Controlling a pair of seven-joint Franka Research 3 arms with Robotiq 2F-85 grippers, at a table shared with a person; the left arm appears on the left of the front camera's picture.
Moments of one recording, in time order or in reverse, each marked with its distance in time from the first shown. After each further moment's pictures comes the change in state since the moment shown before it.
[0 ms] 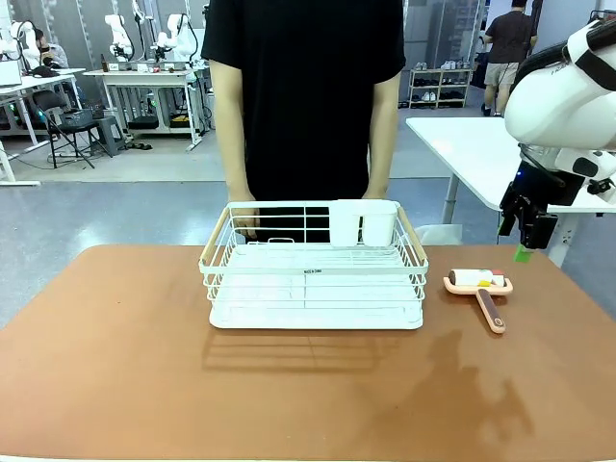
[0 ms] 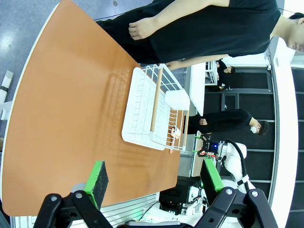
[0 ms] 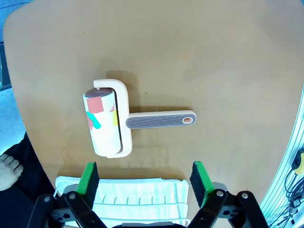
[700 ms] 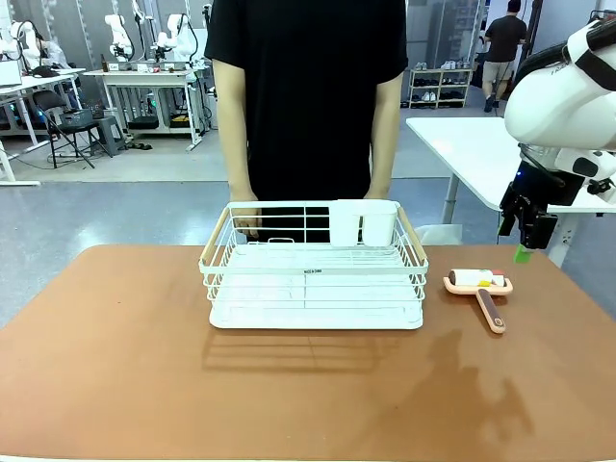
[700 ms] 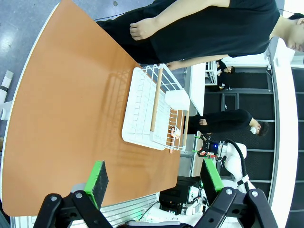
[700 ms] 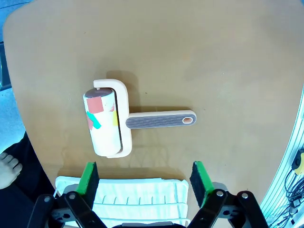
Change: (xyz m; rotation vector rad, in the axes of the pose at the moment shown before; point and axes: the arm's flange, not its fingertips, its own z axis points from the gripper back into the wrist) left arm 0.000 0.000 0.000 0.000 0.000 0.000; right arm 0.000 0.000 0.000 0.000 0.000 0.000
